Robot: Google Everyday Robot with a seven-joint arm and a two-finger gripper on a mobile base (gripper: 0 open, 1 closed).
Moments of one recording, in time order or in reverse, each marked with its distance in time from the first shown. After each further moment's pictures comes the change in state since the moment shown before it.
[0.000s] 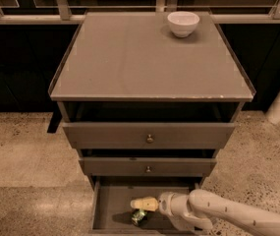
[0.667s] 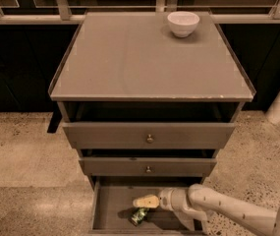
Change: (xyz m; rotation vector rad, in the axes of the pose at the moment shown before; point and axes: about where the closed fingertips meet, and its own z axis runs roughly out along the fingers) arm -0.004 -0.041 0.029 -0.028 0.019 -0.121
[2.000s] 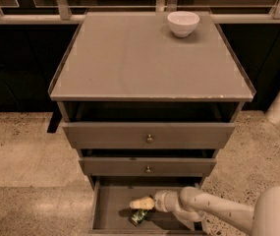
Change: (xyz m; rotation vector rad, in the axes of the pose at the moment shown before) arm 0.022 -0.032 0.045 0.044 0.023 -0.008
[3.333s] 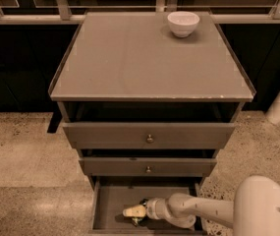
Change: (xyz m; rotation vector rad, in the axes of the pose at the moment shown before) arm 0.044 0.005 0.042 0.060 0.084 0.060
